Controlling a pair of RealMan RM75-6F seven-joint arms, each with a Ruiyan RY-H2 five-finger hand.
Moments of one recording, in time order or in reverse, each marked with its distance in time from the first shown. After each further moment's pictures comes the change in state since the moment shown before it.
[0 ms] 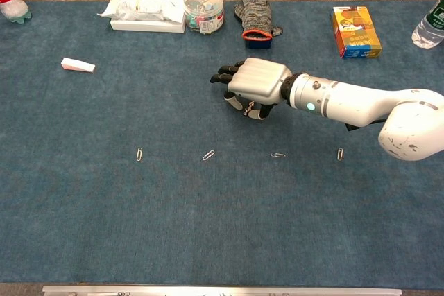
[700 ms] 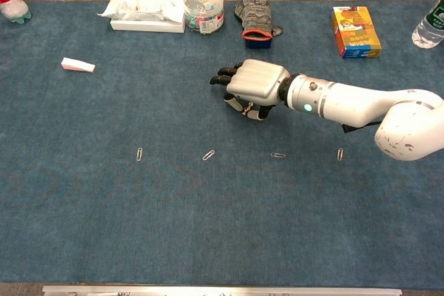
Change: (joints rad) left arm 0.001 0.005 0.002 0.002 0.005 -0.001 -0.019; right arm 0.007 -0.004 0.007 -0.007 0.028 -0.028 -0.046
